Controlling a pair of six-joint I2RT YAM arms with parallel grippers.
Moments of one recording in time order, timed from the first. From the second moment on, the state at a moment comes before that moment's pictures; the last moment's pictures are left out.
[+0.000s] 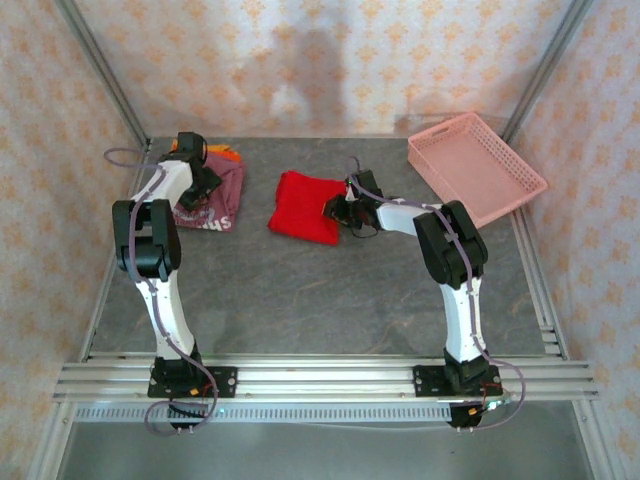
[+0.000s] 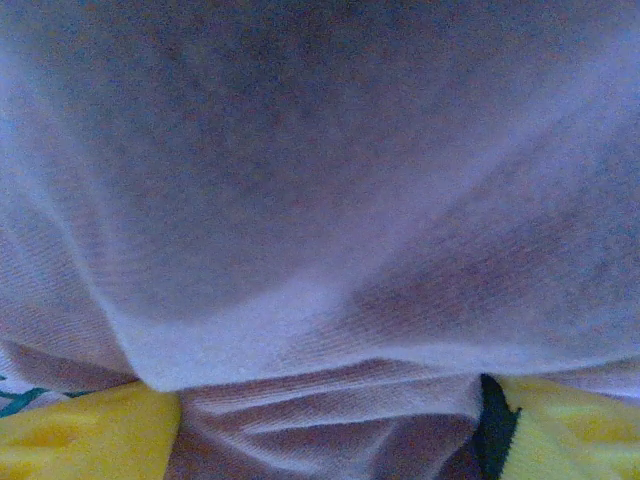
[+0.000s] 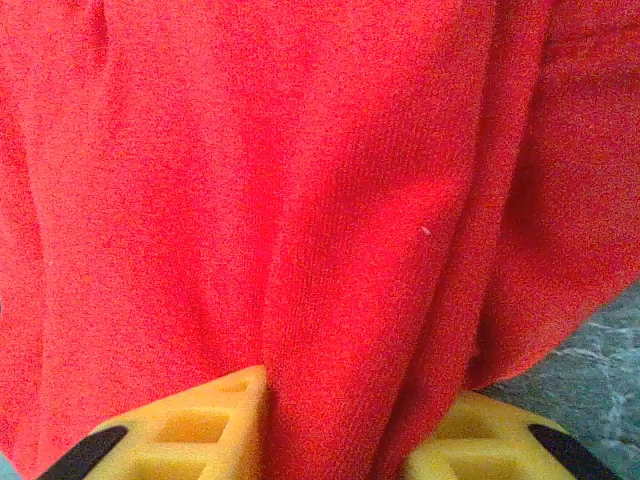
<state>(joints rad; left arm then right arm) 0.13 2.10 1.67 -0.72 -0.12 -0.78 0.46 2.13 1.36 -0.04 -0.36 0.74</state>
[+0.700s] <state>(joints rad) -0.05 1.85 1.61 -0.69 0.13 -0.46 0.46 2.08 1.31 -0.04 -0.35 0.72</state>
